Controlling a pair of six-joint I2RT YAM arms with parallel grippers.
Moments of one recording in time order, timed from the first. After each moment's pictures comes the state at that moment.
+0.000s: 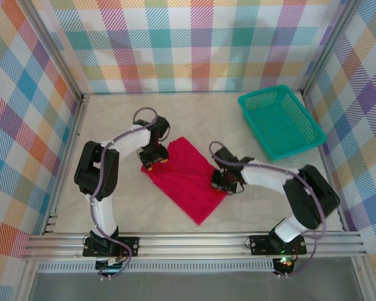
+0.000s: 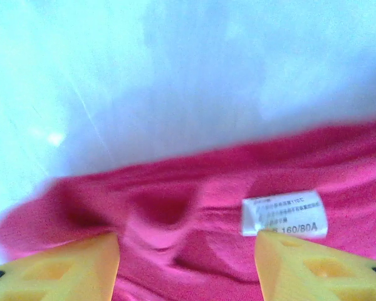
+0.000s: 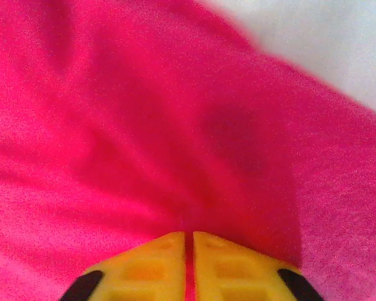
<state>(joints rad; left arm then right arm) -0.41 1.92 1.44 -1.01 -0.03 -0.95 0.73 1.51 0.78 -0.50 -0.14 0.96</state>
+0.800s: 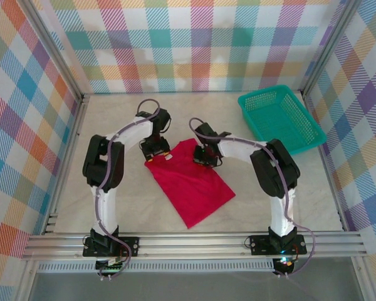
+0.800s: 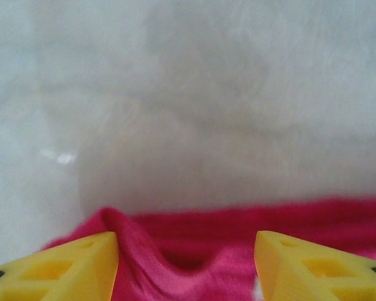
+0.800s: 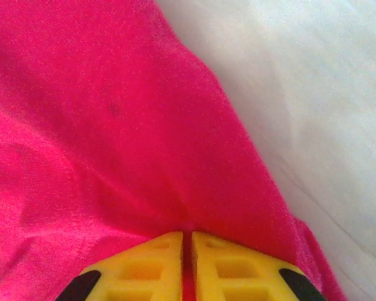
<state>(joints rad) -0.38 2.08 1.61 -1.04 -0.03 -0.84 0.65 1.95 1.26 -0.49 -0.15 0.84</state>
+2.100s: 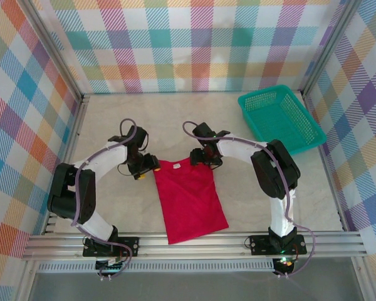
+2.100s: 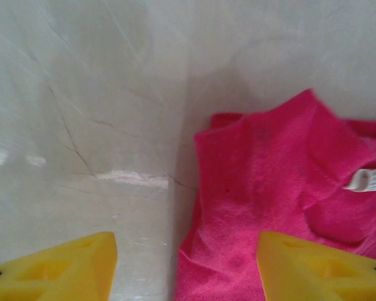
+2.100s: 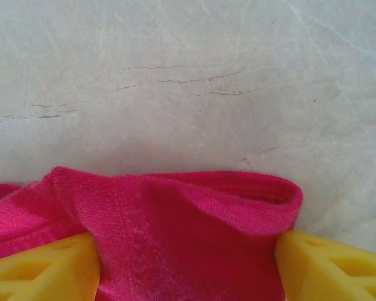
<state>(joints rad) -0.30 1.60 1.00 -0.76 0.25 -0.69 0.66 1.98 1.35 -0.61 -0.03 0.54</state>
